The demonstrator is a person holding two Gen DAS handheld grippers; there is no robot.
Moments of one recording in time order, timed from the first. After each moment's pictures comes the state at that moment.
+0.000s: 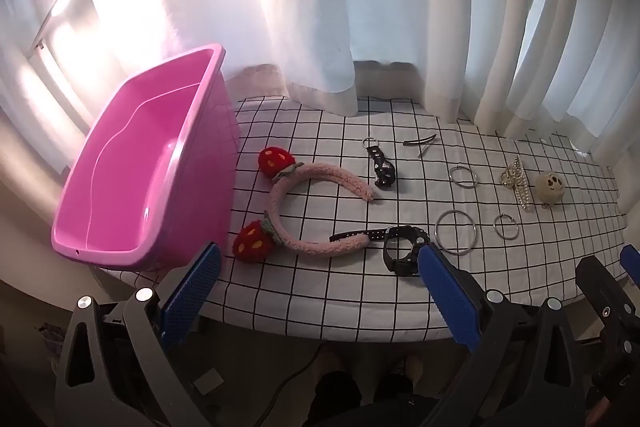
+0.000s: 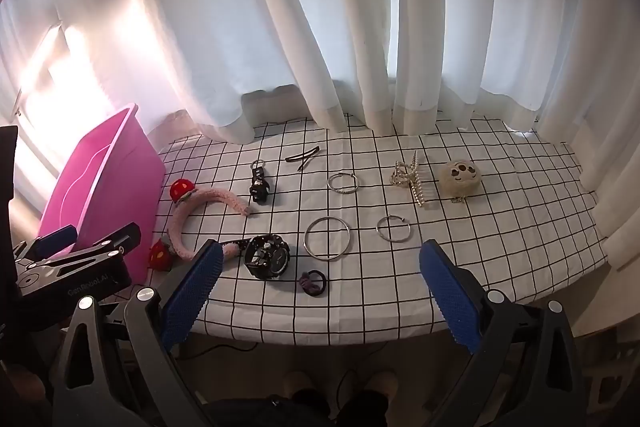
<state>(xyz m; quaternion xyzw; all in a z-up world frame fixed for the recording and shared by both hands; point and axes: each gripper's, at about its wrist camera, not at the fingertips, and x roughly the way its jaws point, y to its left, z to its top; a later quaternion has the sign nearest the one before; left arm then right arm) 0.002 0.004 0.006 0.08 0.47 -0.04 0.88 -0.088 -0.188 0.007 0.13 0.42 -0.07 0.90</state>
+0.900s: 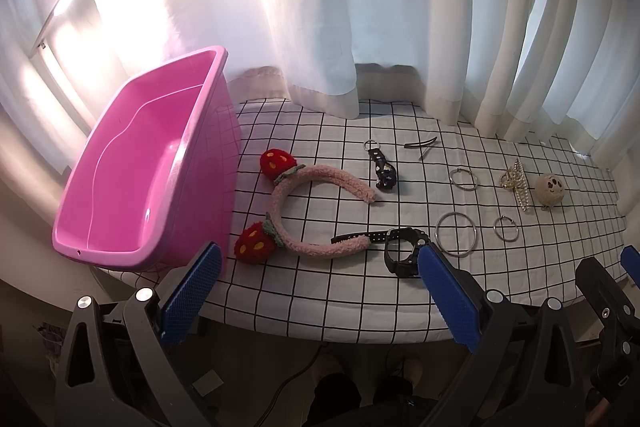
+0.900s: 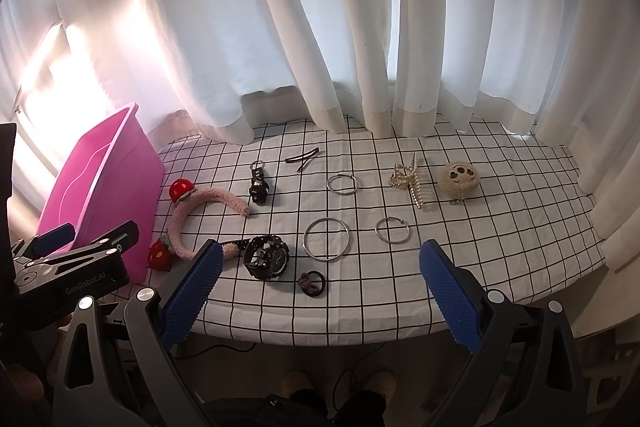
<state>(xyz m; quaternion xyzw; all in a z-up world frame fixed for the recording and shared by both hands) -0.001 0.005 0.005 0.08 0.47 -0.04 0.88 -0.089 -0.186 0.011 0.13 0.42 -0.07 0.90</state>
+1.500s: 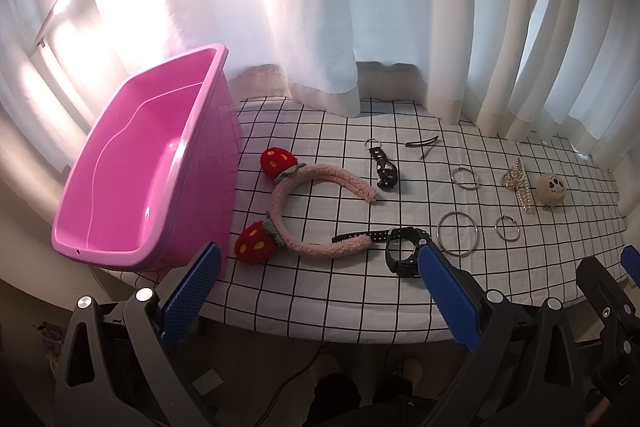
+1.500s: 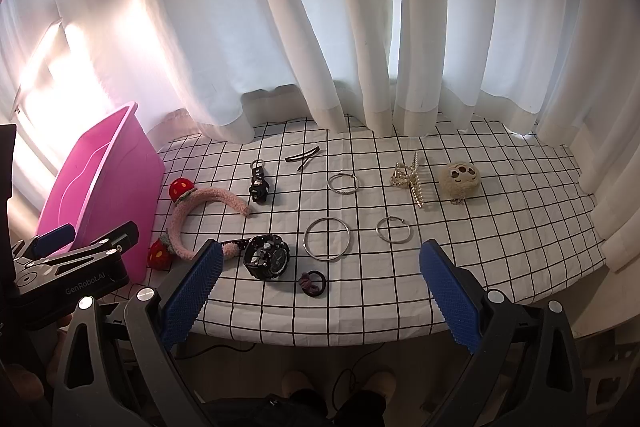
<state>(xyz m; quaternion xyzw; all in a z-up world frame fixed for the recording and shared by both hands) 0.000 0.006 0.004 0.08 0.47 -0.04 0.88 -0.088 -0.186 0.010 0.13 0.42 -0.07 0.90</state>
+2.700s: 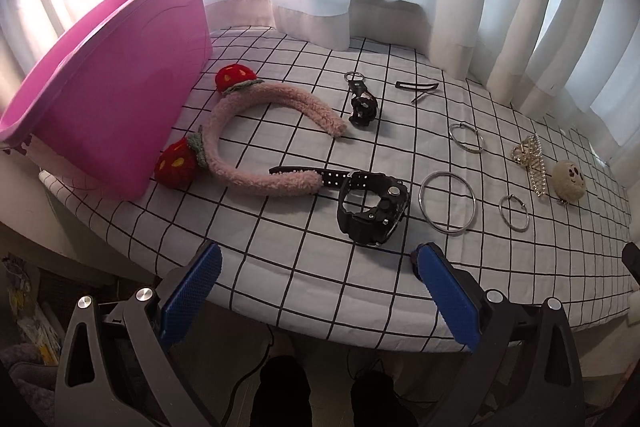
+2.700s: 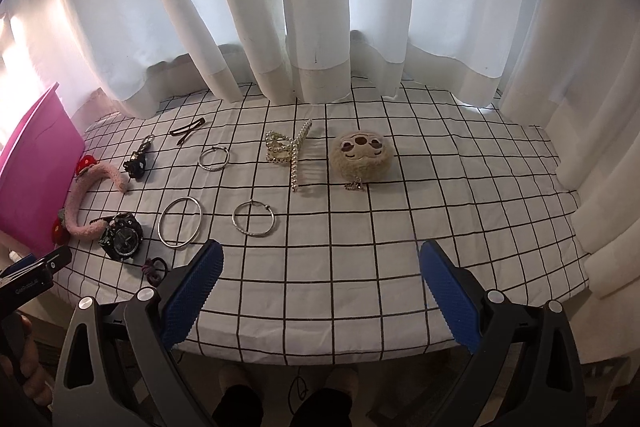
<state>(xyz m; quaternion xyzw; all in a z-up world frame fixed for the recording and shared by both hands) -0.017 -0.053 -0.114 0.00 0.51 0.00 0.86 -0.085 -0.350 -0.097 0.09 0.45 -0.09 0.88</state>
